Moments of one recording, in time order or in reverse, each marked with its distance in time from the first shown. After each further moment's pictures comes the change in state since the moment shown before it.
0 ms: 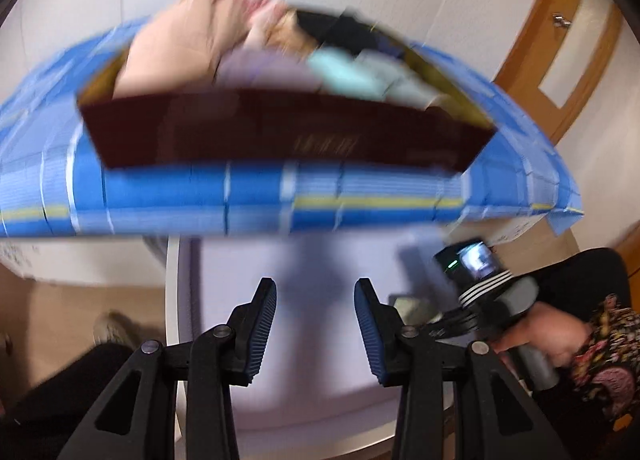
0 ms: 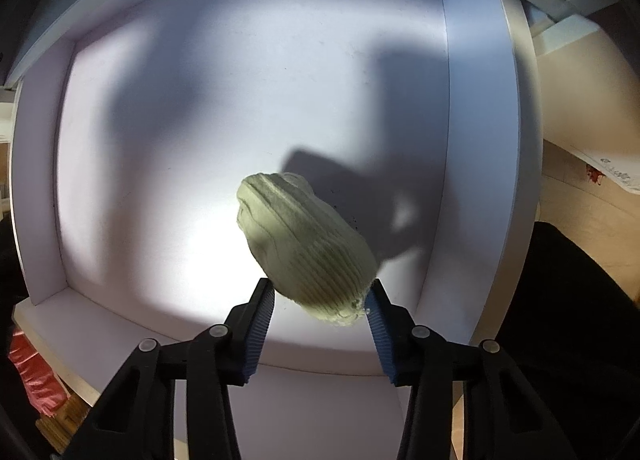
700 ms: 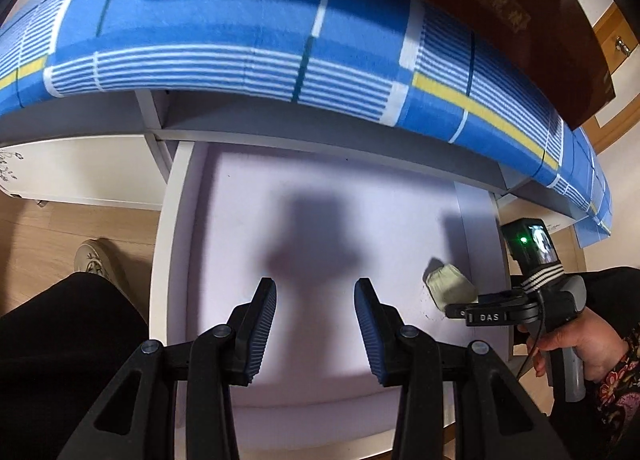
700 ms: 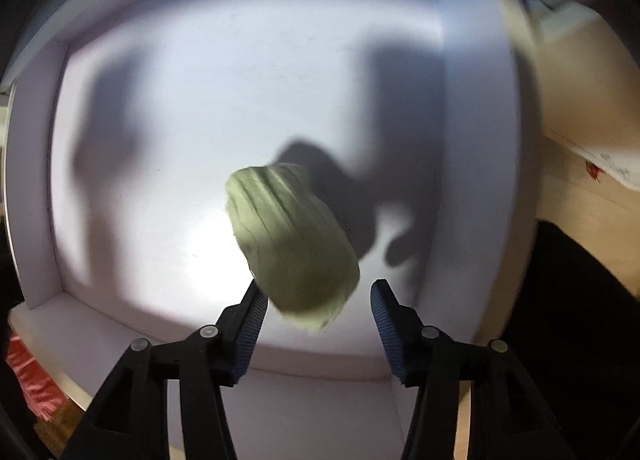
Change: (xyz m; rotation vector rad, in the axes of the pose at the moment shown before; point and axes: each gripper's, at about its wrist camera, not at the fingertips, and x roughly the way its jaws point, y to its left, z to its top) left arm 0.071 0.044 -0.032 -0.162 0.157 0.019; right arm -0.011 -0.002 0.011 0.003 -0.003 -0.006
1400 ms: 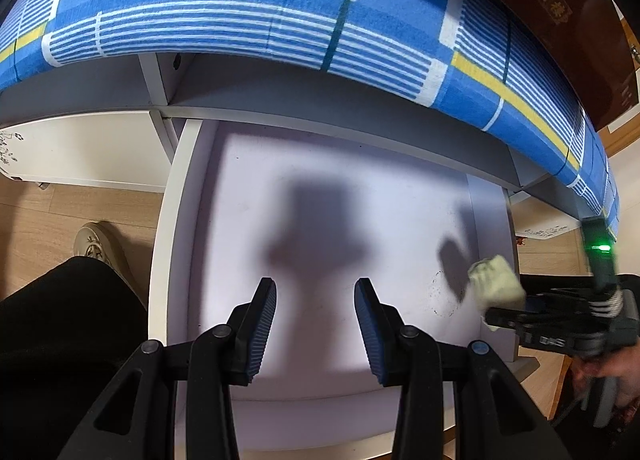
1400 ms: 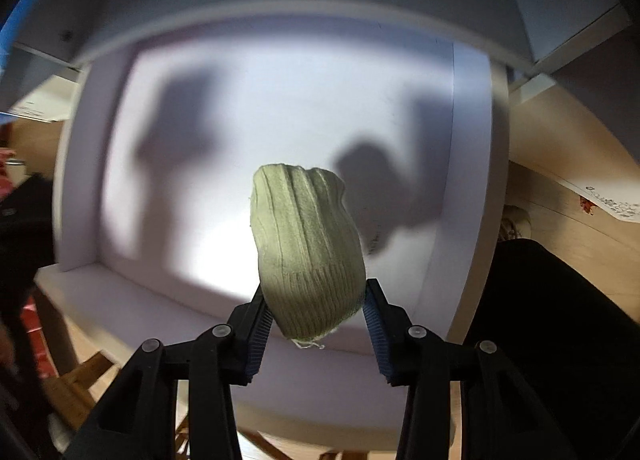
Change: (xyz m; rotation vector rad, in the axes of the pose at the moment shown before) left arm 0.020 0.010 0.004 -0.042 0.045 0.017; right arm -0.068 0.032 -0.026 -0.091 -0.125 0.041
